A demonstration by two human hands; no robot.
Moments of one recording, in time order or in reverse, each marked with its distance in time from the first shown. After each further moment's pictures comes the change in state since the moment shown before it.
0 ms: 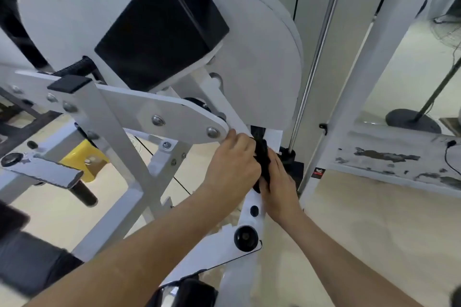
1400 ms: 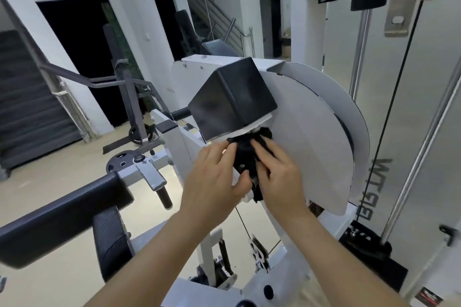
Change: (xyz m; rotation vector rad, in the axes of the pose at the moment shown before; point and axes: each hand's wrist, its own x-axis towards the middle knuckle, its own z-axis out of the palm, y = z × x) left_hand -0.009 -0.053 -0.042 -0.391 0.371 -0.865; right_hand 0.115 -0.111 -0.048 0.406 0.081 -0.697
